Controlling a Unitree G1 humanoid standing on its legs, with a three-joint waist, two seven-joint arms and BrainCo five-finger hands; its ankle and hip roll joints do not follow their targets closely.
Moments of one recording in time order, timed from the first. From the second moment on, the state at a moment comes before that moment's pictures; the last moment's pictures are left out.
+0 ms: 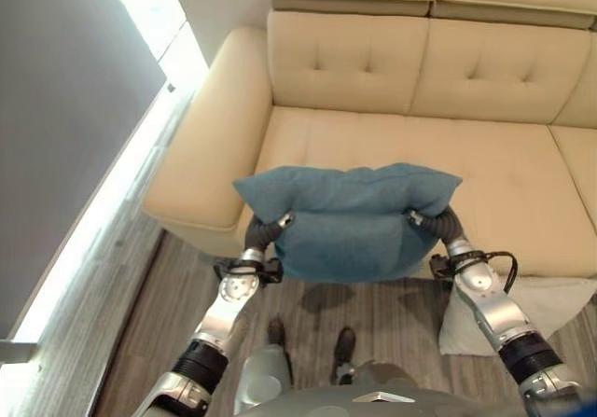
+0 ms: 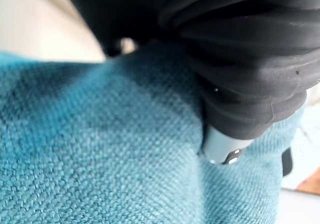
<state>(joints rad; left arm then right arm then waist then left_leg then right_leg) -0.09 0.30 -0.34 0.30 -0.44 -0.18 0.22 -0.12 -0.43 0.28 0.29 0.12 -0.16 -0.17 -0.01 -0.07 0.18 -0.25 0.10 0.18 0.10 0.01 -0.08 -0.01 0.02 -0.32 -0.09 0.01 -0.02</state>
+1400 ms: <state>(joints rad) -0.15 0.32 -0.30 0.24 -0.44 -0.18 0.23 -0.17 -0.45 0.26 0.21 0.11 -0.15 -0.18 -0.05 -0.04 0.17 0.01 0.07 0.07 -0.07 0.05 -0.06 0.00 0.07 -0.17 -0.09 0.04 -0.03</state>
